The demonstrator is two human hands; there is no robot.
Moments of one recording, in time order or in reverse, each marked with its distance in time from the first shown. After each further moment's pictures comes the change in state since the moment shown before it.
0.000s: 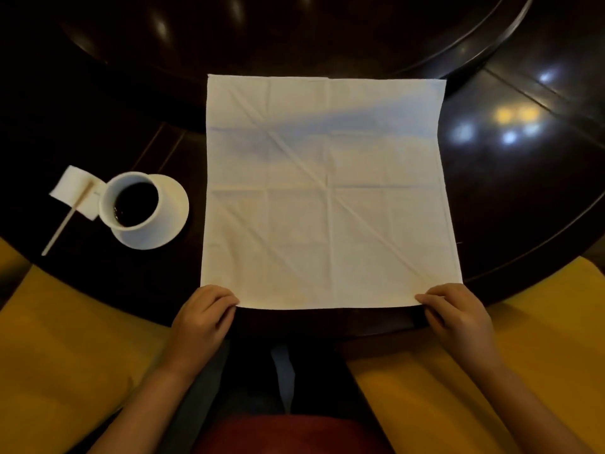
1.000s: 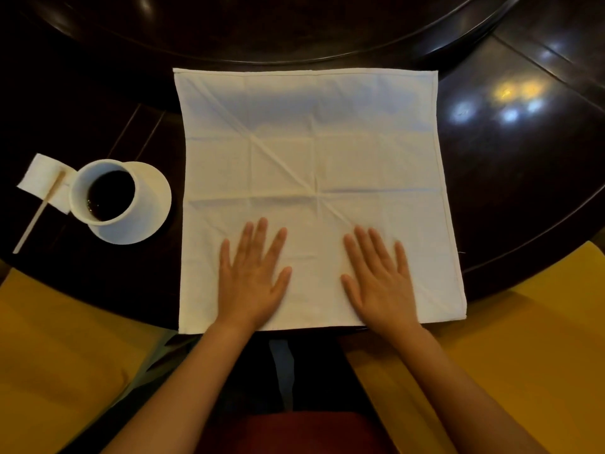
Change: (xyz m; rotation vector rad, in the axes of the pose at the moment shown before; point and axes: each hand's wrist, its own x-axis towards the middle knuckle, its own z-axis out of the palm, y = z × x) left_hand 0.062 0.043 0.059 0.358 -0.217 -0.158; right_hand 0.053 -0.069 0.063 -0.119 -0.198 0.111
